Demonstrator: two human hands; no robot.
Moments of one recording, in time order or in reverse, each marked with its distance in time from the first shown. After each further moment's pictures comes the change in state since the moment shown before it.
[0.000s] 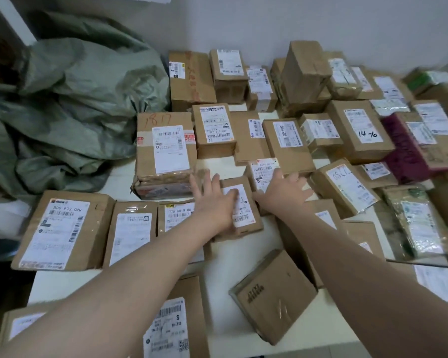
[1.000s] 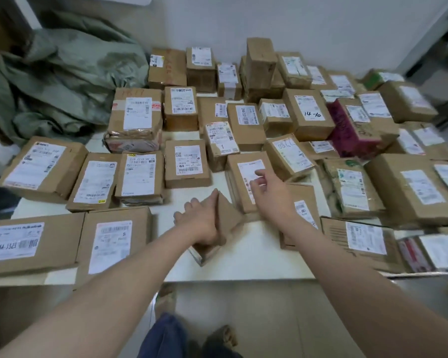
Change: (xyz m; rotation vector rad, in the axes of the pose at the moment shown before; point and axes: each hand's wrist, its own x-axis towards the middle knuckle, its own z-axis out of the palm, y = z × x) left_hand -0.131 0.144 0.062 -0.385 -0.105 -0.211; right_hand -0.094 0.183 0.034 0.671 0.162 -0.388
